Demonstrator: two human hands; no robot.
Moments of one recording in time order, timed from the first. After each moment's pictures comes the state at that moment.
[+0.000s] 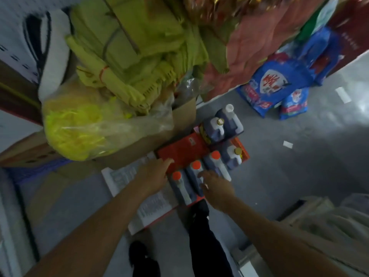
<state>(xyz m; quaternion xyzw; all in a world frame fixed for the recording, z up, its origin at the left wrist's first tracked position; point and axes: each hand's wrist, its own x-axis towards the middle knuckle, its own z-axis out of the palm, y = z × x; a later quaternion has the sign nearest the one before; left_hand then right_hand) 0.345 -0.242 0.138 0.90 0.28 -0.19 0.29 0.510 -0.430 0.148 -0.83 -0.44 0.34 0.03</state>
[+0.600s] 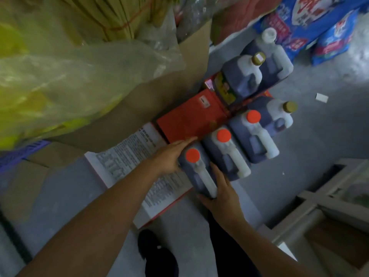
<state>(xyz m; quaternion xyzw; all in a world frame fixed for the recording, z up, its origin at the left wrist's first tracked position) 0.344 -0.222 -0.114 0.84 0.17 -0.22 0.48 0.400 -0.471 -0.062 -0.87 -0.24 0.35 0.25</state>
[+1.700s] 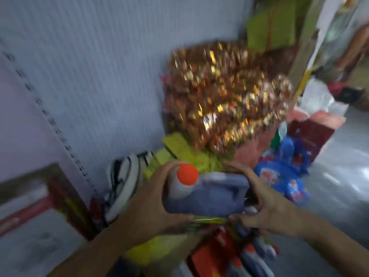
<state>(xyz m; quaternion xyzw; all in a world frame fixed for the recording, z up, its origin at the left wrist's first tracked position) 0.223 -0.137 0.541 0.86 0.13 0.24 0.42 0.449 -0.347 0.537 -0.67 -0.59 0.20 0.40</state>
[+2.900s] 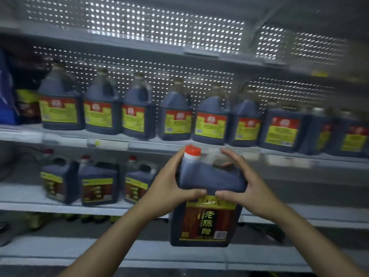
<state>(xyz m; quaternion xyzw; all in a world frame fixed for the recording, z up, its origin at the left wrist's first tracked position) -0.319 -0.934 0.746 0.35 0.72 0.59 -0.09 -0.273 -0.684 0.763 0.21 -0.87 0.41 0.18</state>
